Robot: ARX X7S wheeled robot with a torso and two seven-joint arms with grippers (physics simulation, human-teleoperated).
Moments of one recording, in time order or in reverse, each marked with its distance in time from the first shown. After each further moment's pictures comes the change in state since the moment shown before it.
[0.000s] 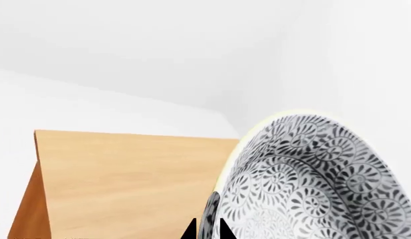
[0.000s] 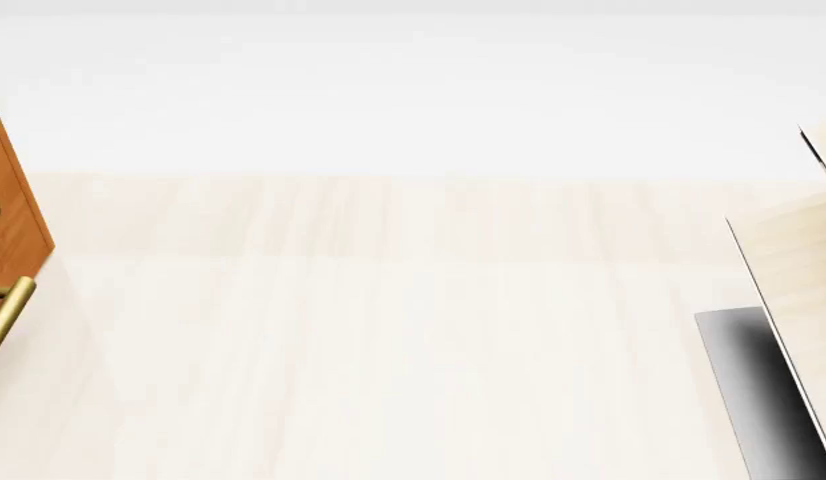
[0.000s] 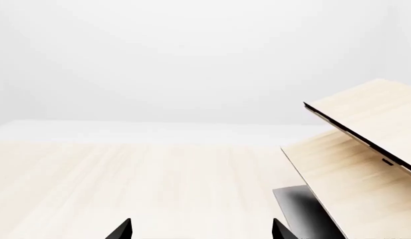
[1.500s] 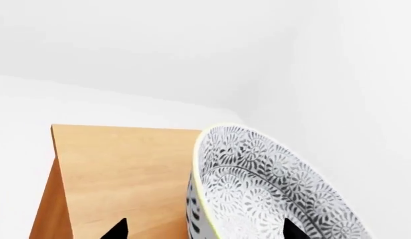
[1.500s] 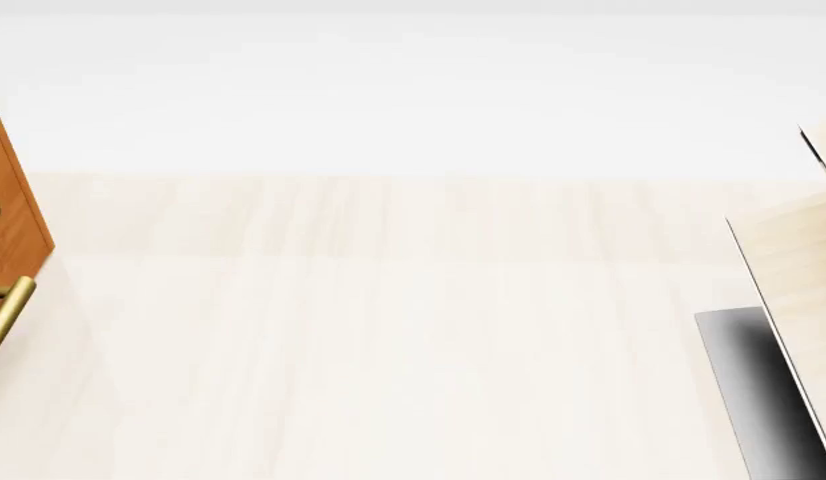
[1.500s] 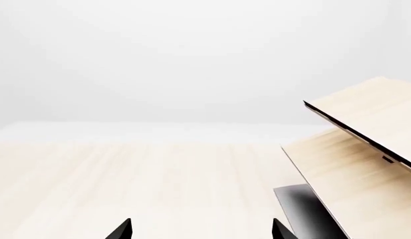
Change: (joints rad) left arm 0.045 -0.002 0.001 -0.010 0.032 -0.001 0.007; right arm -0.034 0.005 0.013 0.009 -0.019 -0.027 -0.010
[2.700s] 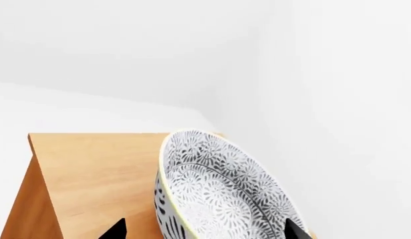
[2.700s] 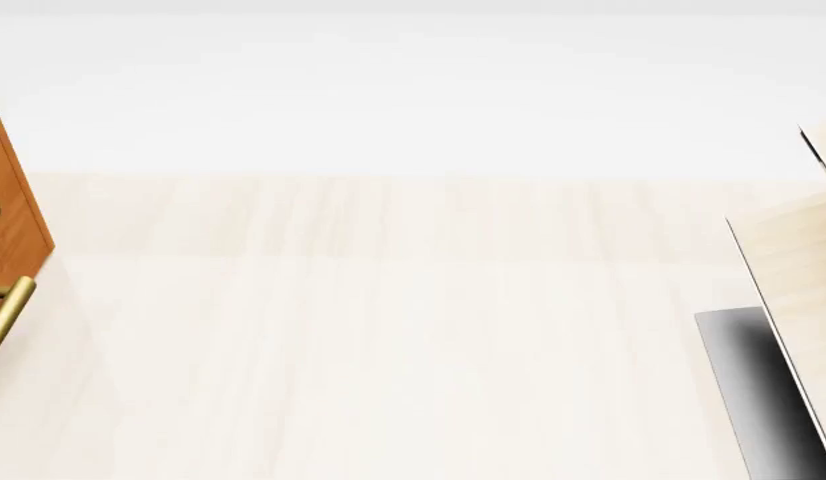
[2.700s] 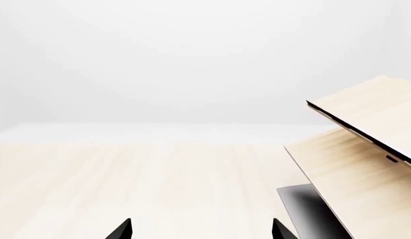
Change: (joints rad) left arm 0.120 -0.111 -0.118 0.316 -0.187 -0.072 -0.086; right arm -0.023 -0.001 0.009 0.000 -0.016 -0.013 -0.009
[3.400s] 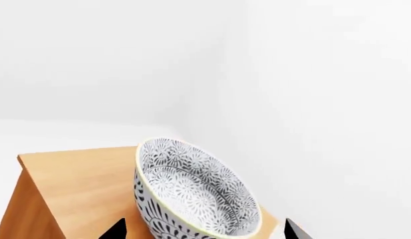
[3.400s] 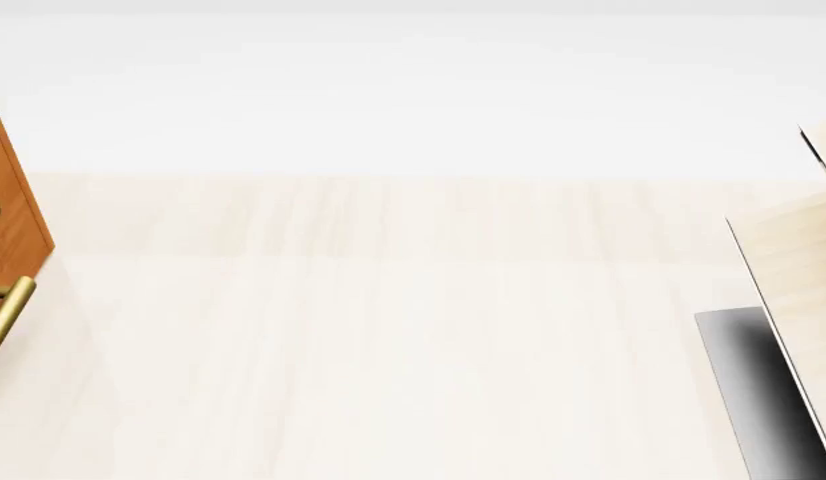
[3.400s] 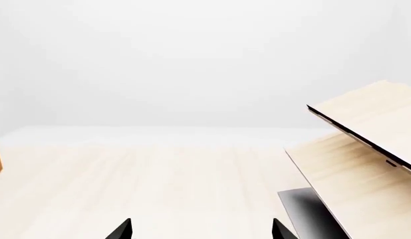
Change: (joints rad) left arm 0.263 -0.142 -0.171 0.386 -0.151 0.035 -0.074; right arm -0.016 0.015 0.004 -0.028 -0.024 0.001 0.009
